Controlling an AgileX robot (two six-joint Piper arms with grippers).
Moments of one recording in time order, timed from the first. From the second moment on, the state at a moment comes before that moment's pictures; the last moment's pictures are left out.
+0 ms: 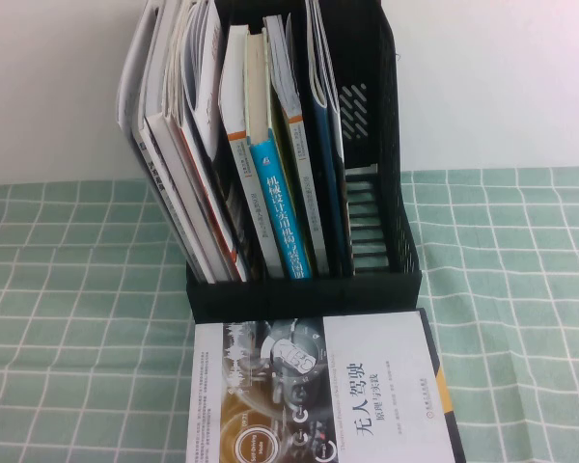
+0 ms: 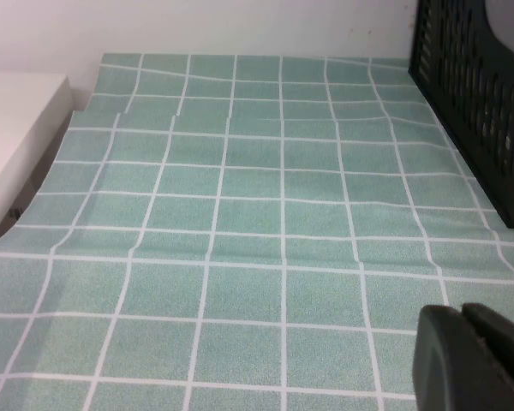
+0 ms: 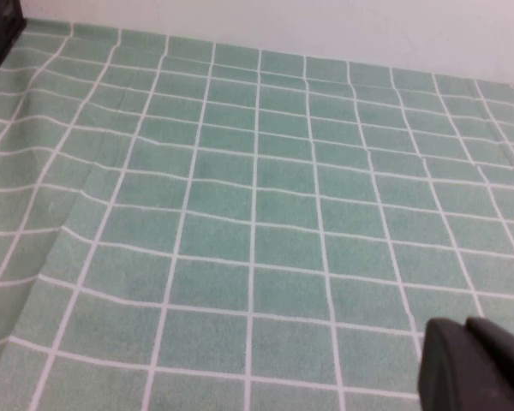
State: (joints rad) right arm -0.08 -0.01 0.03 -0.07 0.41 -0.10; left arm -0.06 -0.01 0.02 0.03 0.38 -0.13
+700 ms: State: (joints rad) right arm -0.08 -0.01 0.03 -0.11 0.41 -0.10; left arm -0.06 -0.01 0.03 0.05 0.34 -0.11
